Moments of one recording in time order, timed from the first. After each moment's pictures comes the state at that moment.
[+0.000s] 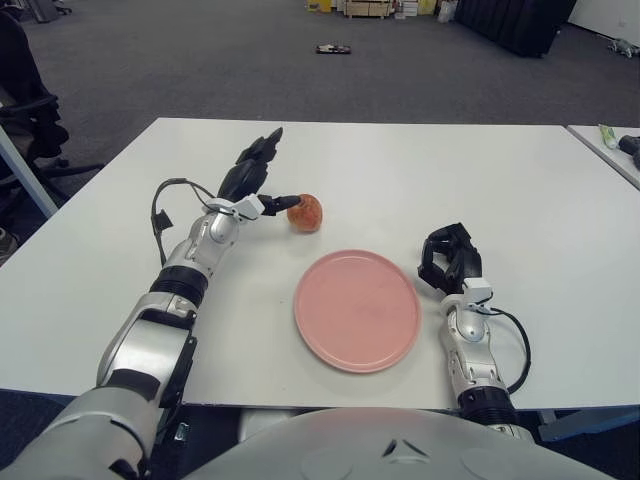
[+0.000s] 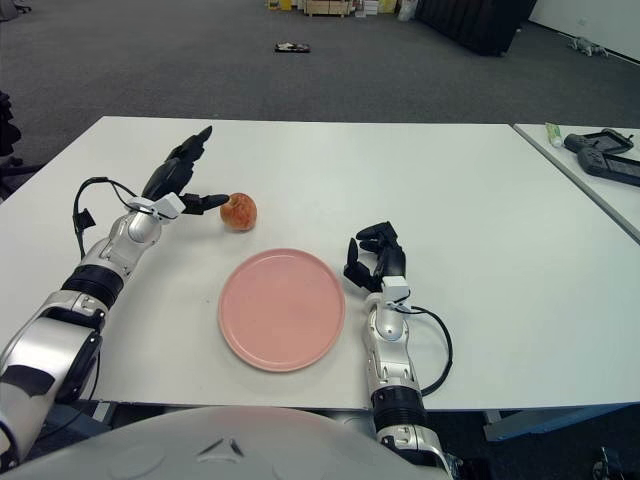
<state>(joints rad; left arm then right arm) -0.57 0.34 -0.22 0.84 0.48 -0.57 0.15 0.03 0.08 -0.09 0.39 -0.03 -0.35 -0.20</state>
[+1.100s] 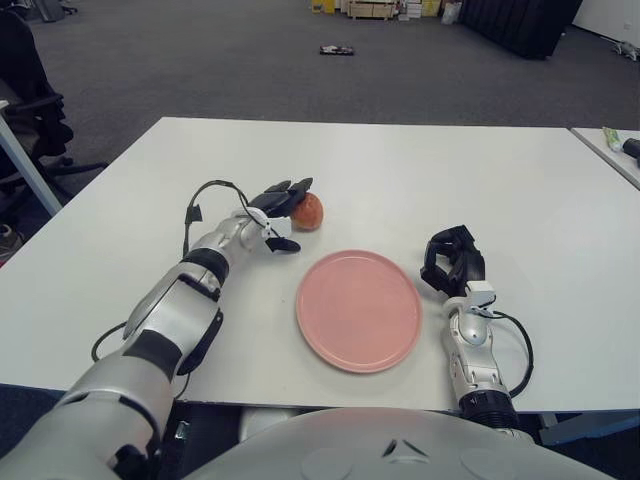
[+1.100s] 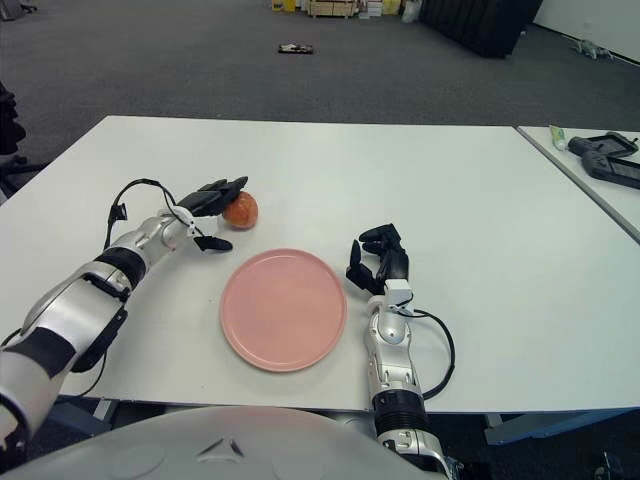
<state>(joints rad) -0.78 0.27 -0.52 1.26 0.68 -0.46 0.08 0.04 0.07 -0.09 0.38 -0.03 -0.37 -0.21</state>
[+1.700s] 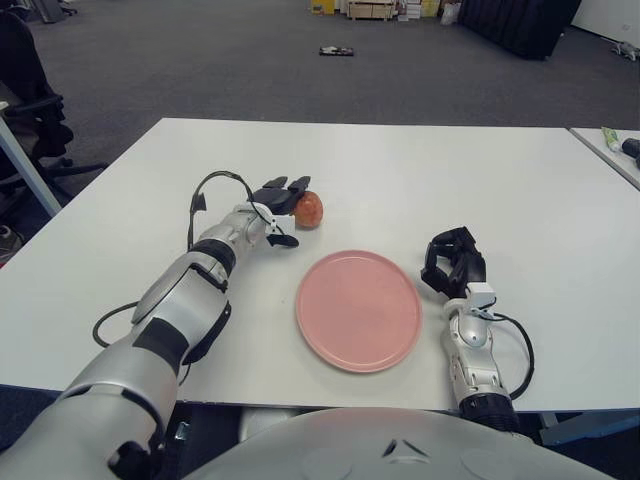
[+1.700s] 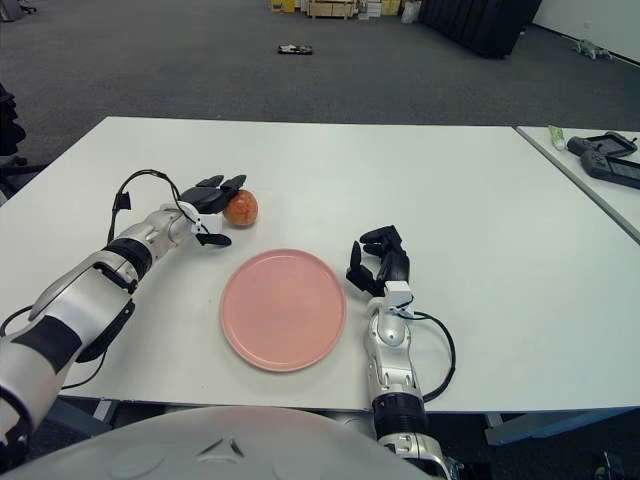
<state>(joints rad) -0.82 0.25 -0.61 1.32 0.71 -0.37 0.12 0.06 0.07 -0.09 0.35 -0.03 -0.35 -0.22</state>
